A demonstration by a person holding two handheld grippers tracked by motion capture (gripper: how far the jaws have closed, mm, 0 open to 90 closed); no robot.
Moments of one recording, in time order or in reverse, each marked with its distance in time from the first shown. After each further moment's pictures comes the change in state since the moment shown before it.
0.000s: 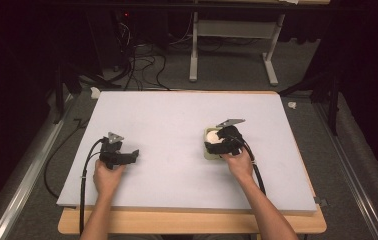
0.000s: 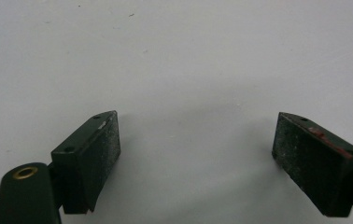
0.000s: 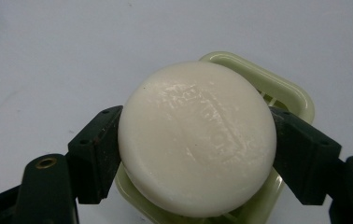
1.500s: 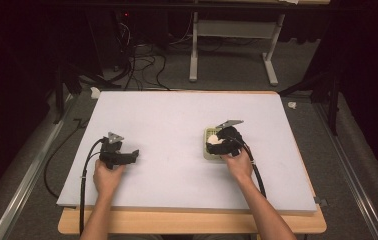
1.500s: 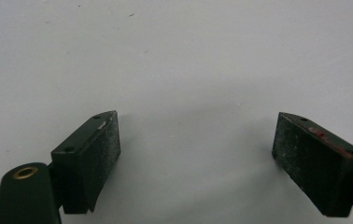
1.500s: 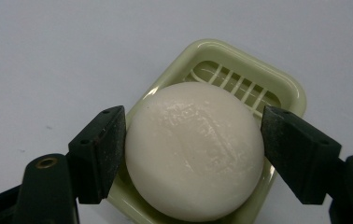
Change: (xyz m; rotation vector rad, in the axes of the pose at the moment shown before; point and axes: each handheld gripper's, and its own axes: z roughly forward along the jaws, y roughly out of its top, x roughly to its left) left arm 0.000 0.000 0.000 0.000 -0.001 0.000; right arm -0.001 -0.004 0.006 0.026 -0.049 -0.001
